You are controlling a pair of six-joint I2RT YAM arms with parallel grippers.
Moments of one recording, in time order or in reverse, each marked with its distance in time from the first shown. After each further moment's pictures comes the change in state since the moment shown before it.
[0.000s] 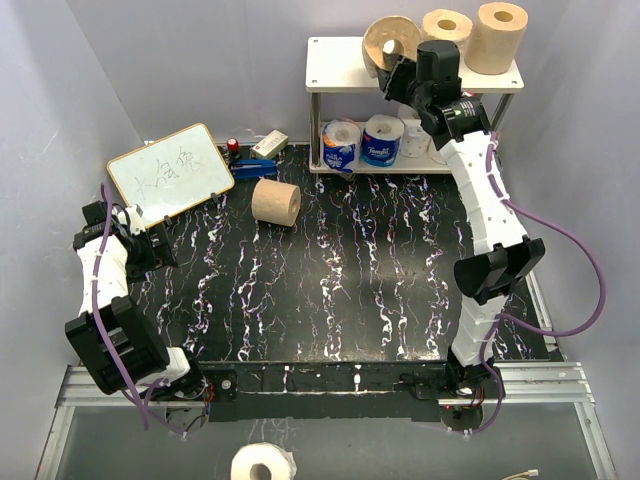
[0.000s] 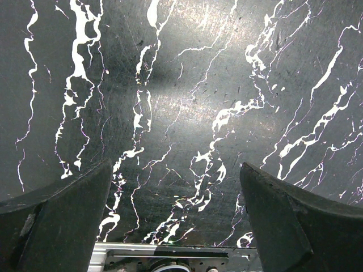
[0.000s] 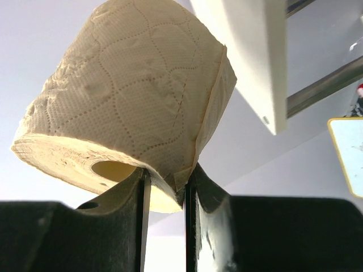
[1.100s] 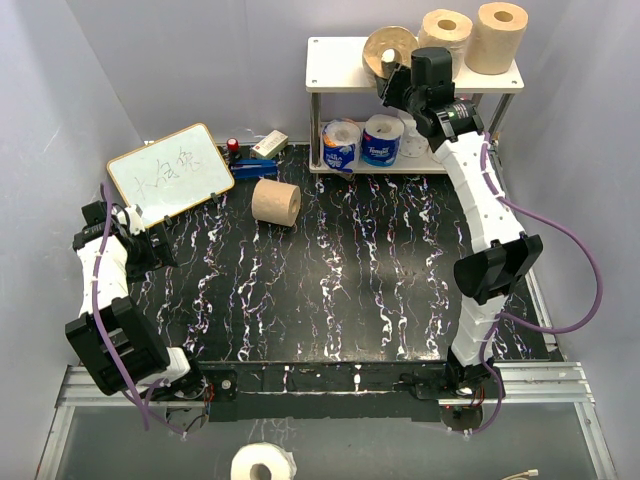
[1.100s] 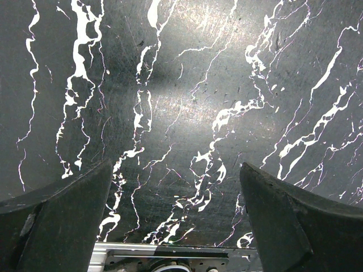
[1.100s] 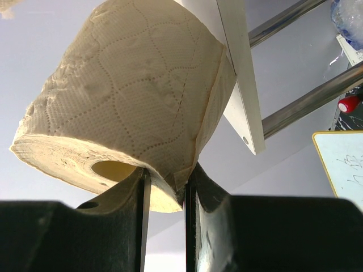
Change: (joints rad) left arm 0.001 -0.005 0.000 0.000 0.000 0.000; right arm 0.000 0.006 -0.055 0.034 0.019 -0.005
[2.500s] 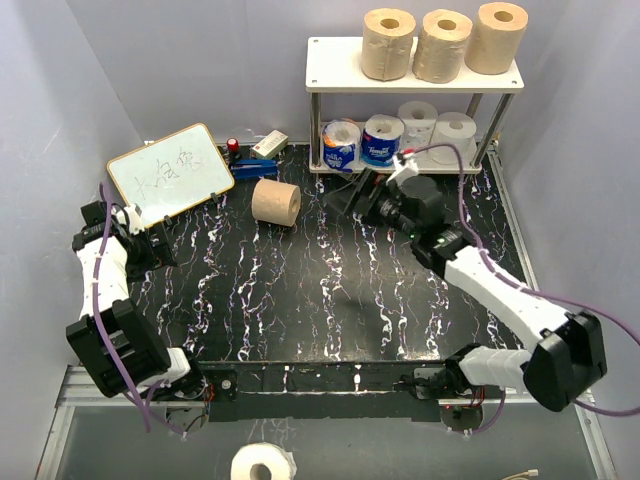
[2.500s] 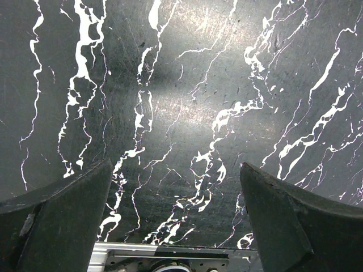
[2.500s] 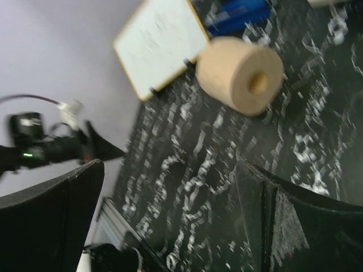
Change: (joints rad) left arm 0.001 -0.005 0.000 0.000 -0.002 0.000; right arm 0.237 -0.717 -1.301 0.809 -0.354 -1.231
